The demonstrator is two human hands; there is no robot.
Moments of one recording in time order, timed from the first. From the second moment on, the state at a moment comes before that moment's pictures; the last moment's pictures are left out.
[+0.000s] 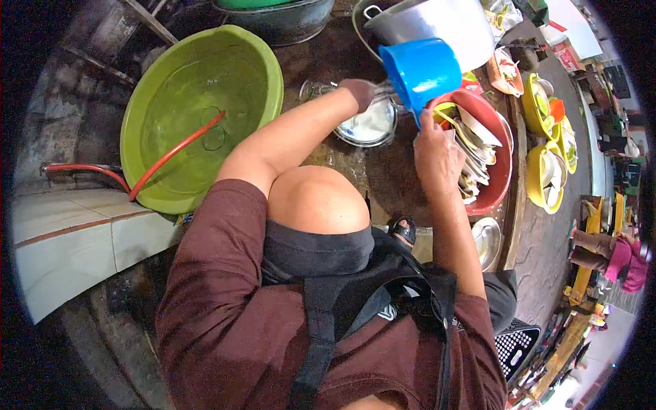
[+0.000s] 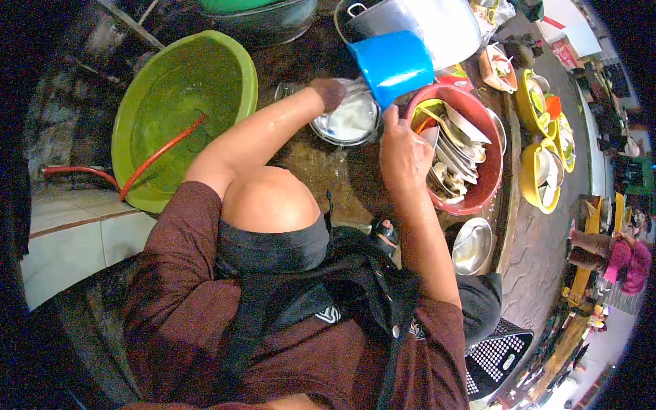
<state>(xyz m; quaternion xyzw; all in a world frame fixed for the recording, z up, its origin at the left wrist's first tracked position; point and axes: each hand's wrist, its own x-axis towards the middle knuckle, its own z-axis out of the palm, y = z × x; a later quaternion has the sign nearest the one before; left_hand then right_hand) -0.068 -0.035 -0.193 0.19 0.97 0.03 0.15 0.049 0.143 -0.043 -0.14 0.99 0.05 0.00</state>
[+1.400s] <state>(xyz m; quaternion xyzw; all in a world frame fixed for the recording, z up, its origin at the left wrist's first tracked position) 0.074 -0.264 -0.270 -0.31 0.88 0.33 0.16 0.011 -0.208 -0.262 -0.44 0.88 -0.09 0.16</state>
